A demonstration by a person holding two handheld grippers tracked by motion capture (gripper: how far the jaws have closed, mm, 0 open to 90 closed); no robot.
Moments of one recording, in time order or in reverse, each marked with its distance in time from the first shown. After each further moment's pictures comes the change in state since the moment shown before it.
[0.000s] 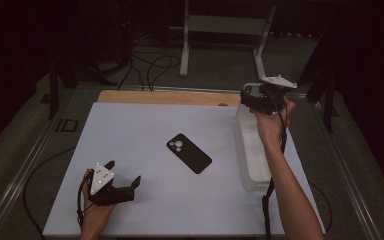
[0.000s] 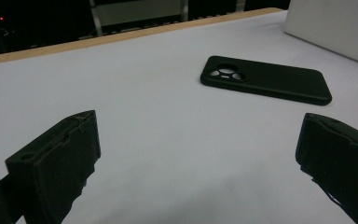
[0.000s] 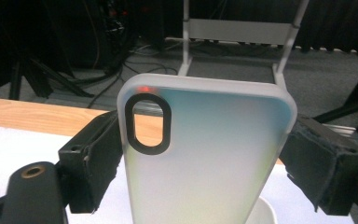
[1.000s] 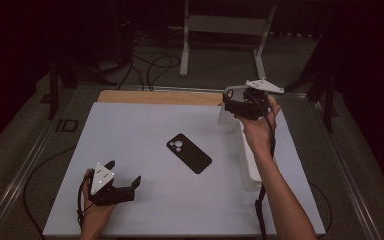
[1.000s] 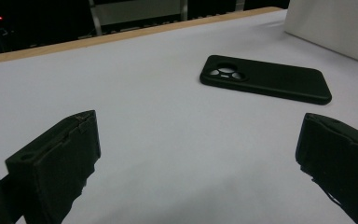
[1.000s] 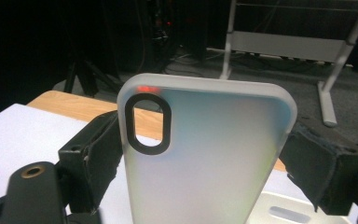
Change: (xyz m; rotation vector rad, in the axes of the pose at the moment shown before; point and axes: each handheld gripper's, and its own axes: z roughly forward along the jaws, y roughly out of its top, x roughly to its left) left arm 0.000 0.000 0.001 0.004 -0.002 0.001; right arm 0.046 0.000 -0.020 -0.049 0.163 -0.045
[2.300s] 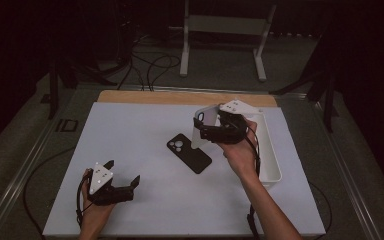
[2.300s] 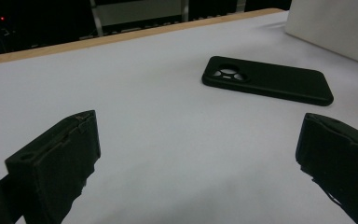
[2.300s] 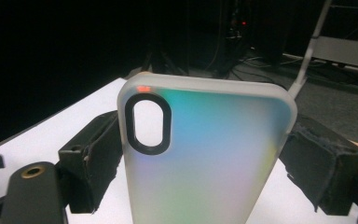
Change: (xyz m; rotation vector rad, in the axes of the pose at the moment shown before) left arm 0.002 0.000 -0.001 -0.001 0.002 -0.006; right arm 0.075 -0.024 -0.035 -0.008 0.282 -0.086
